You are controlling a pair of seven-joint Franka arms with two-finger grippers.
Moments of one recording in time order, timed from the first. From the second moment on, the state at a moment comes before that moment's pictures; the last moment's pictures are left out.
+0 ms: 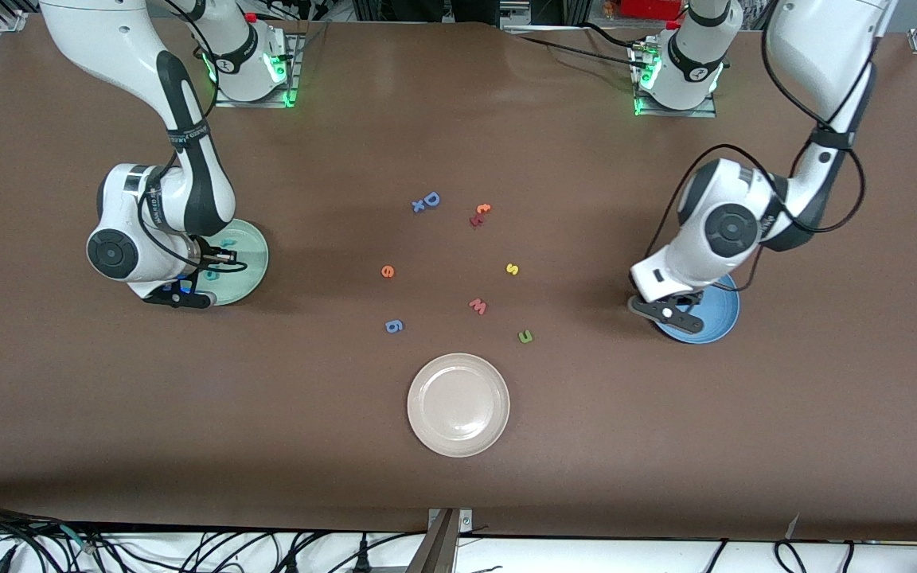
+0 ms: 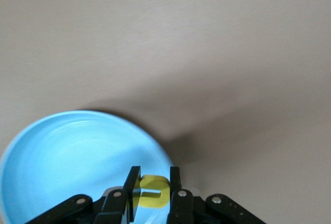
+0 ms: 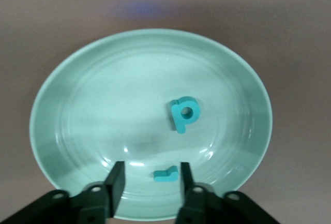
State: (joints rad) left arm 0.04 0.41 -0.26 -2.01 0.18 2.33 0.08; right arm 0.53 0.46 -0.48 -2.05 0.18 2.09 0.04
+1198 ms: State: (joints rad) left arm -0.02 0.42 -0.28 -2.01 0.01 2.32 -0.01; right arm 0.61 0.52 -0.10 -1.80 0.18 2.22 0.68
